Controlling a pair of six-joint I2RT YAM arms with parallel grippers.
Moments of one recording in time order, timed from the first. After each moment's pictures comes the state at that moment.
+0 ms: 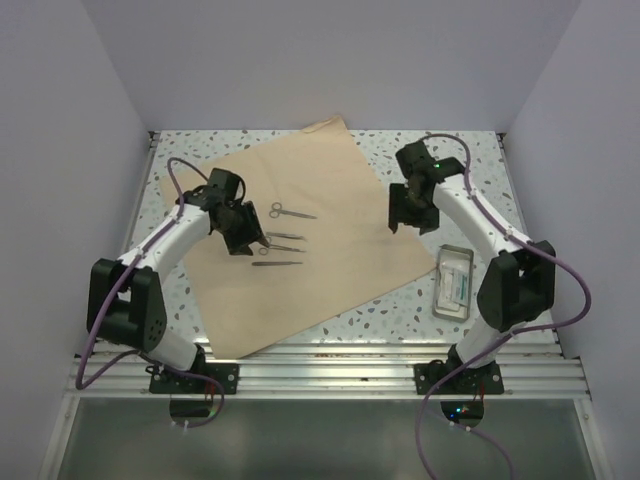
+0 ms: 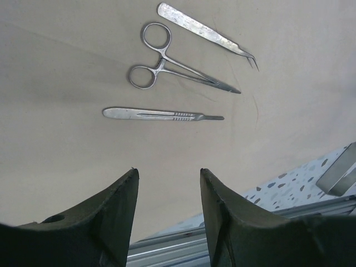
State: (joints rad) left arm -0.24 1.51 1.12 -0.76 0.19 -0.63; right arm 0.28 1.69 1.49 -1.08 0.16 0.40
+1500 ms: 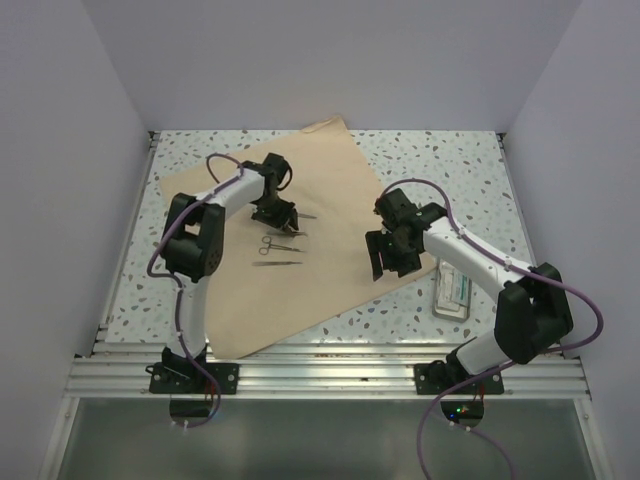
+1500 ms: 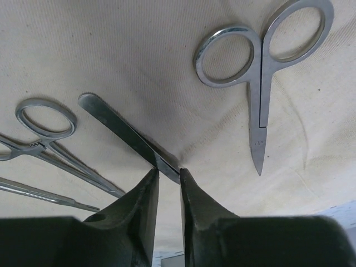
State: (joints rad) left arm -0.36 2.16 1.66 -0.91 0.10 -1.47; right arm 0.53 1.50 1.11 -0.92 -0.01 0.37
